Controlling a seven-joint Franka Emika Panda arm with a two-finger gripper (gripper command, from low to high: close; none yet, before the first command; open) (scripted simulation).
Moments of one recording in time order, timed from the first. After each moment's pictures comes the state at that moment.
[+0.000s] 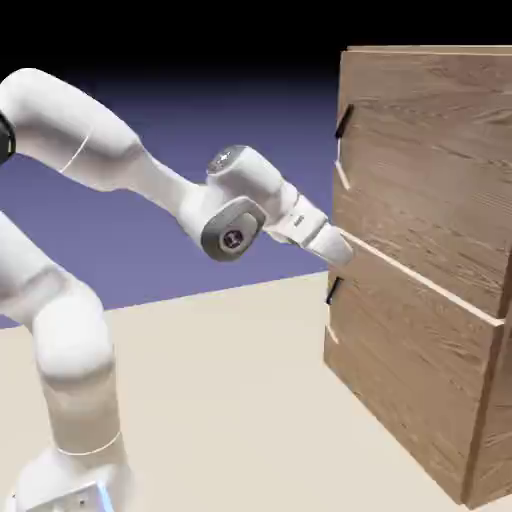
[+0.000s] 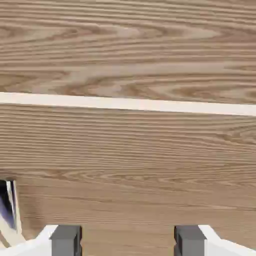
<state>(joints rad) -0.04 -0.61 0.06 -2.79 0.12 3.03 0.68</state>
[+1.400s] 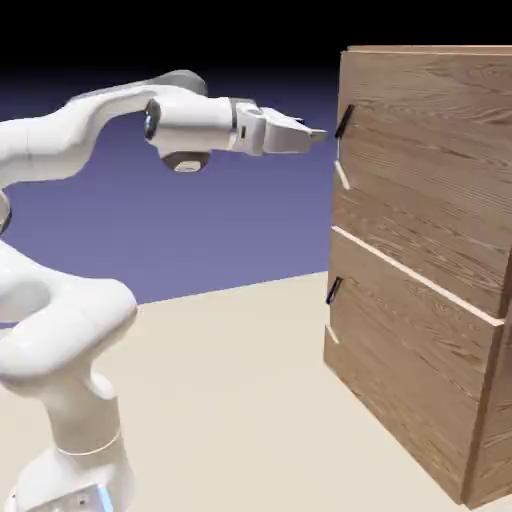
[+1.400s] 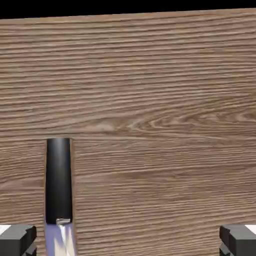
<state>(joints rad) -0.86 -1.19 0.93 -2.45 1.94 2.84 -0.26</state>
